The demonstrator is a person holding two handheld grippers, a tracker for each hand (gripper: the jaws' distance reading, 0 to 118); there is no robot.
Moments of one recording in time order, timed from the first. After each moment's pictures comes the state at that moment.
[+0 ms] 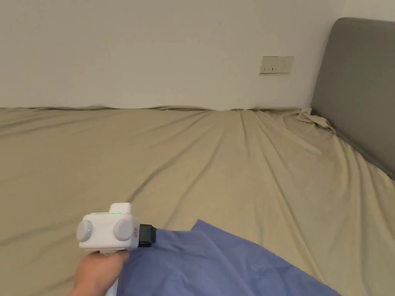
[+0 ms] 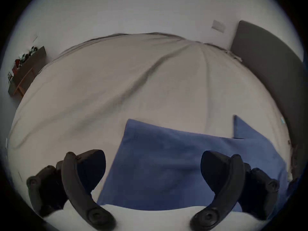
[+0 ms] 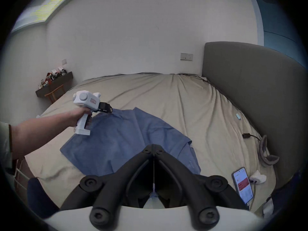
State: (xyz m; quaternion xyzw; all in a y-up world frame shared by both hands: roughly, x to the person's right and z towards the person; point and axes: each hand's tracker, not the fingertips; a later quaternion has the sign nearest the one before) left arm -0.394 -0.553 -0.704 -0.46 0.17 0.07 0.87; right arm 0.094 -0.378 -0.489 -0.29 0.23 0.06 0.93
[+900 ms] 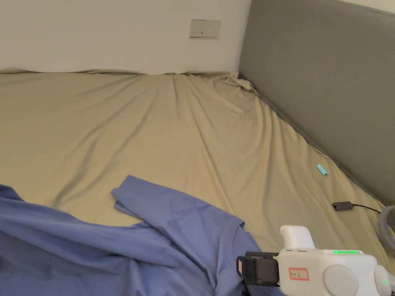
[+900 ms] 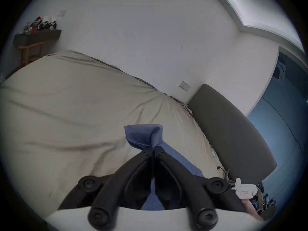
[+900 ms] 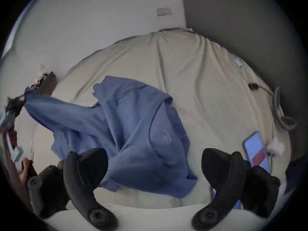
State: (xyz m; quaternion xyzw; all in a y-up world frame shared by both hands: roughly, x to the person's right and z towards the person) left arm -0.380 -0.348 -0.394 -0.22 0.07 0.27 0.93; right arm 0.153 -0.464 -0.560 -0.48 0.18 -0.03 0.86
